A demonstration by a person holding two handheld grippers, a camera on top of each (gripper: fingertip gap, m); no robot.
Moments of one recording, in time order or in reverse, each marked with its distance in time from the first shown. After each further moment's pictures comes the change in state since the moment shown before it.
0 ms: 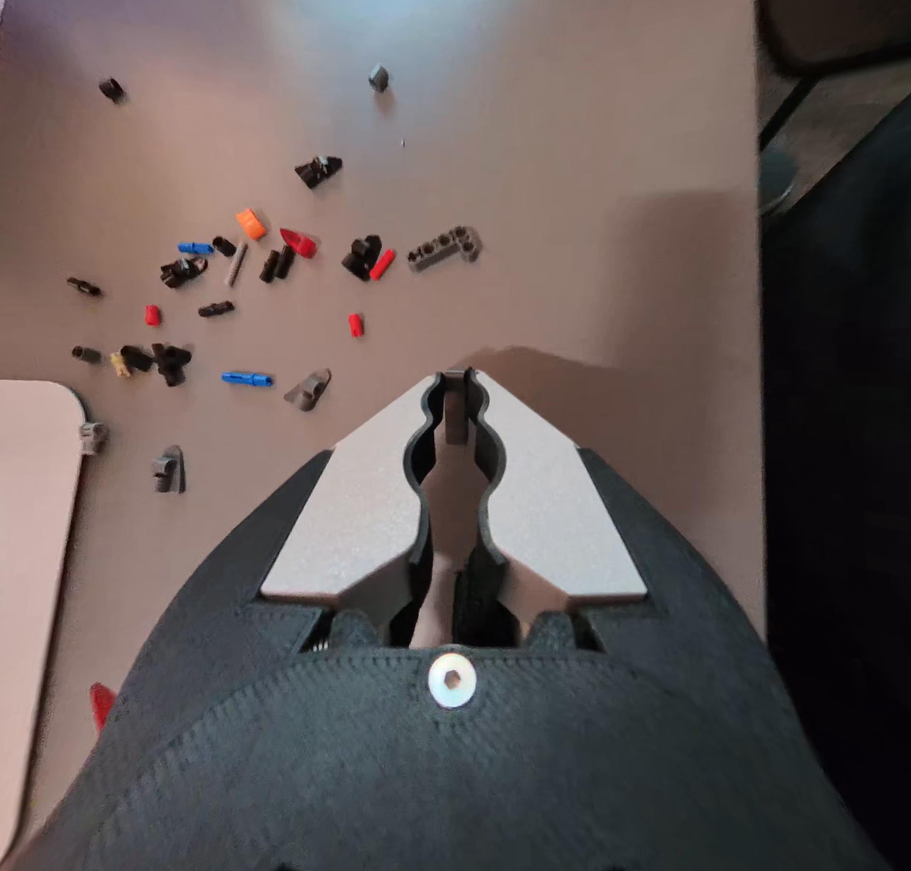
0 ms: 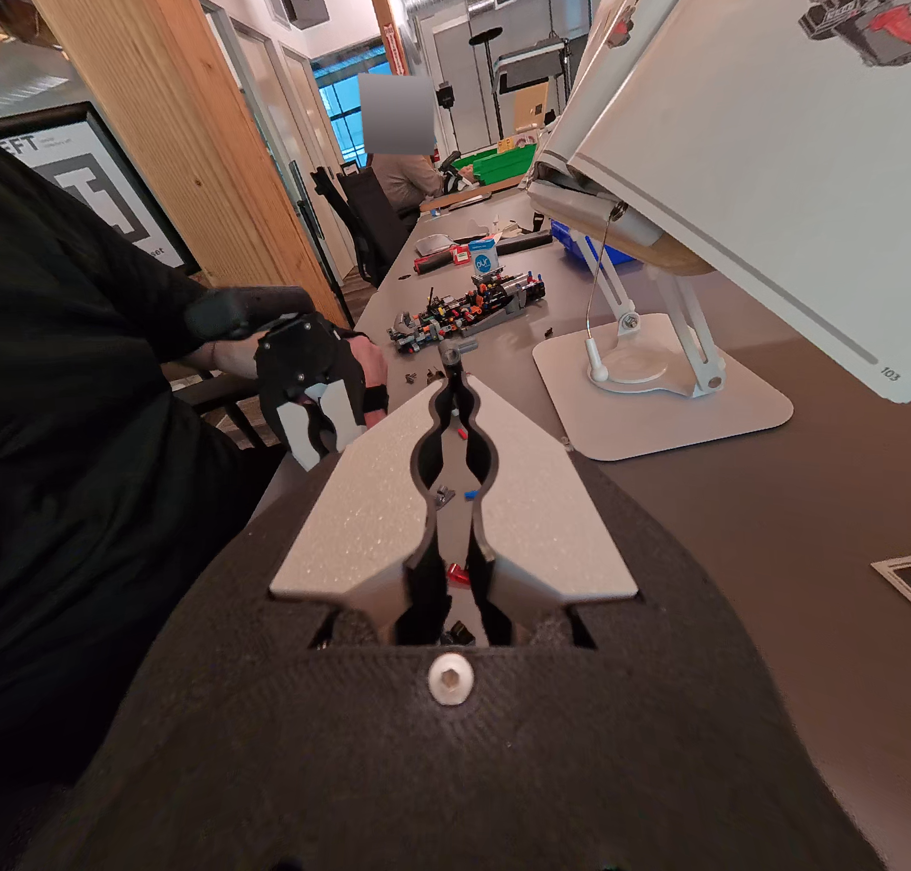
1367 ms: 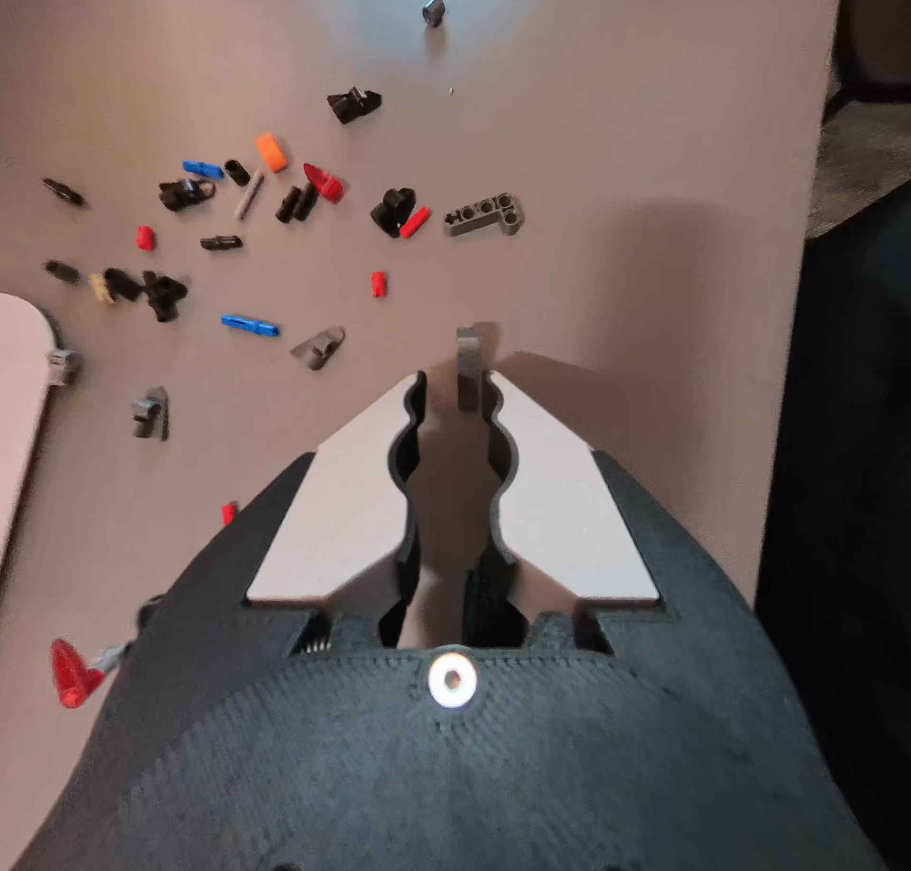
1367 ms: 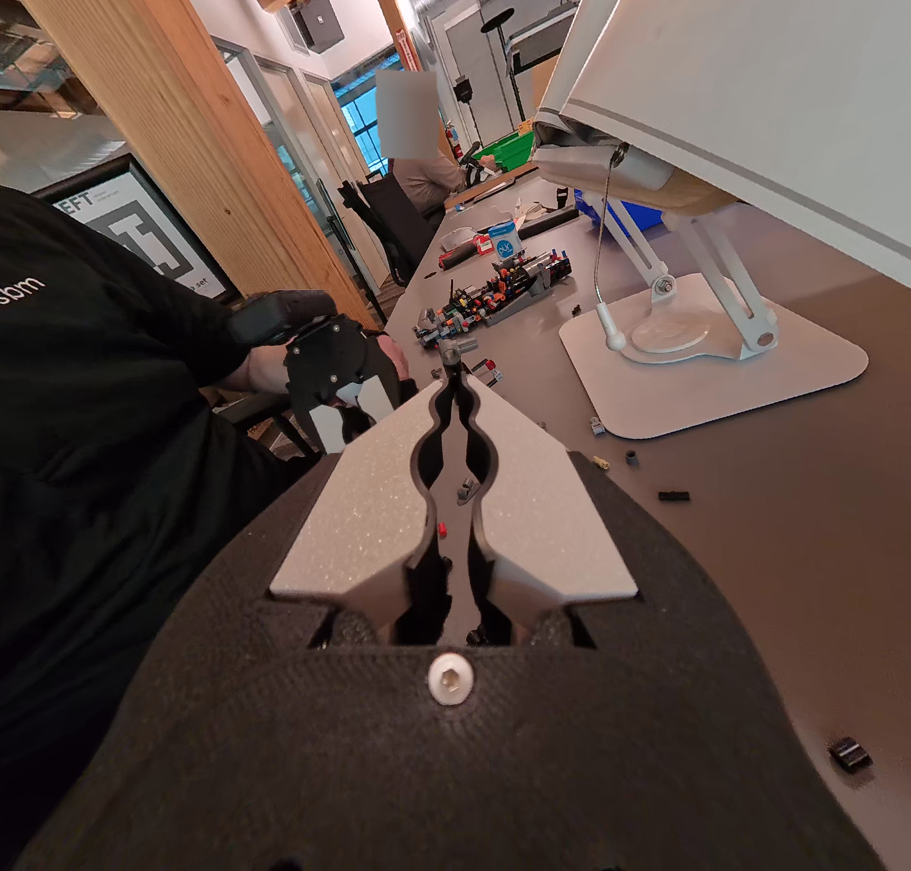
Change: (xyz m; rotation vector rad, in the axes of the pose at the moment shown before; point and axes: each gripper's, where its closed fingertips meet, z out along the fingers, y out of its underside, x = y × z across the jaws) left arm -0.009 0.012 0.002 -0.051 -0.008 -0.150; right arm 0.005 0.013 0.007 -0.008 -0.054 0.144
